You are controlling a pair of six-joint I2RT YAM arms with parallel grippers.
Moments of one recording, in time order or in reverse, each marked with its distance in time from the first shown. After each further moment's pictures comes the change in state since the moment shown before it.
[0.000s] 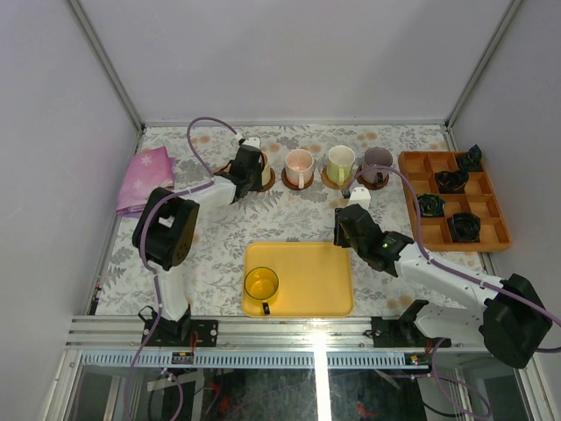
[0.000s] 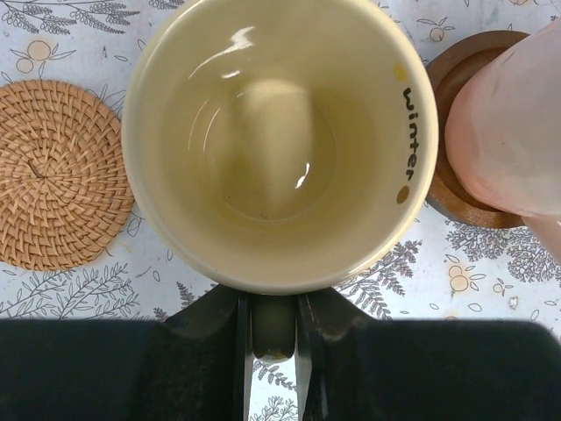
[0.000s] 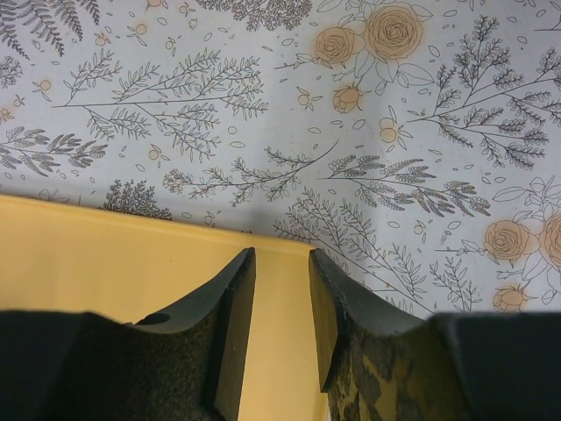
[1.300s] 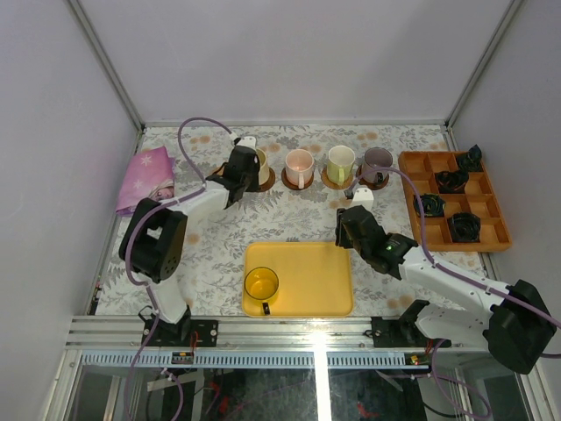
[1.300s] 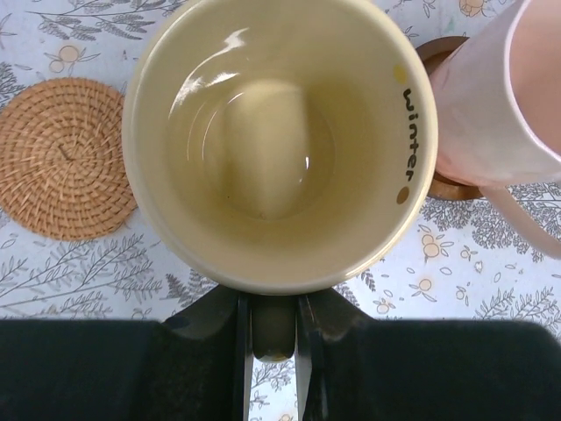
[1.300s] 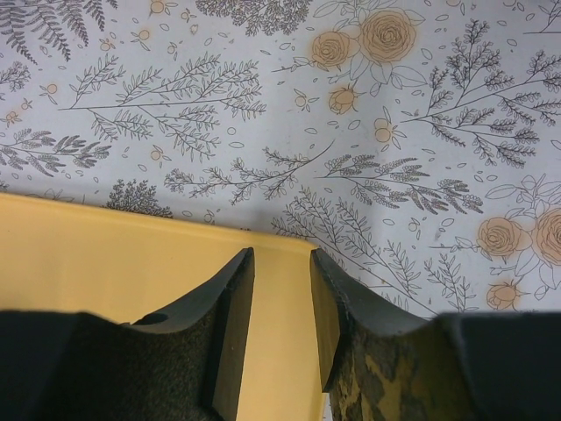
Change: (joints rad) left arm -0.014 -0.146 -0.100 0.008 -0.002 0.000; right arm 0.000 -0.043 -0.015 -0.008 0.003 0.000
